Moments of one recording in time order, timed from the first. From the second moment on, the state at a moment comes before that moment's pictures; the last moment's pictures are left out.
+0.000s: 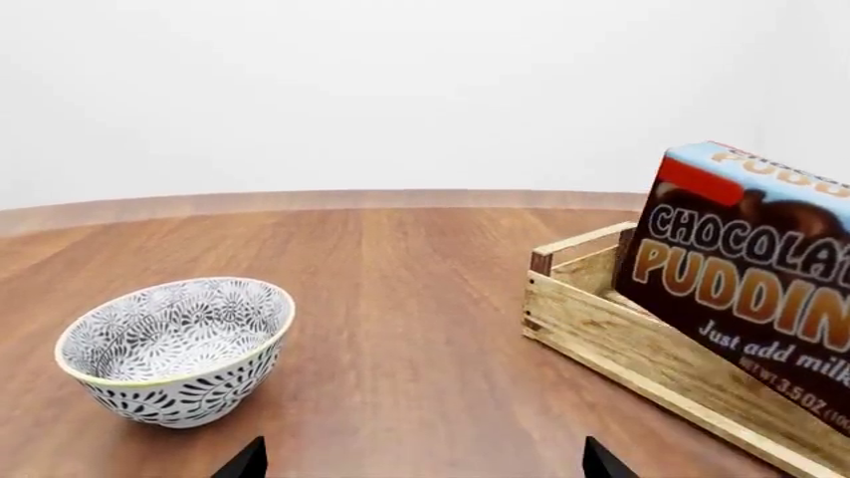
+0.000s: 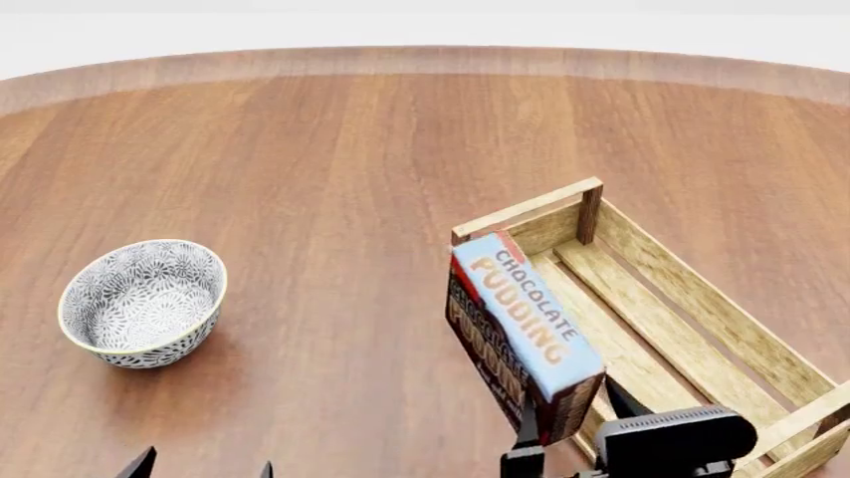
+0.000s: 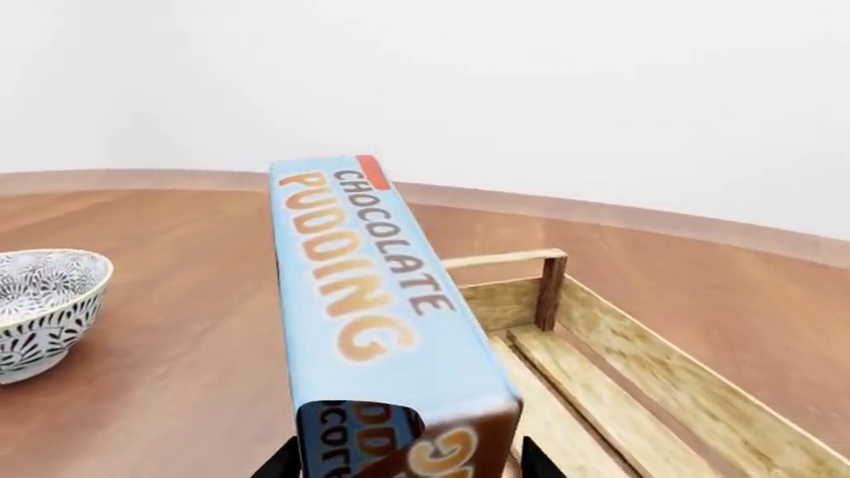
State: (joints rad) left arm -0.04 -0.23 0.40 0.03 -0.25 0.05 -0.28; right arm 0.30 0.31 -0.23 0.26 0.31 -0.01 -0.06
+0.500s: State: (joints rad) left arm -0.05 -0.24 0.42 0.02 -0.26 0.05 -0.28; right arm 0.32 0.34 -0.17 0.32 0.33 -0.03 -0.01
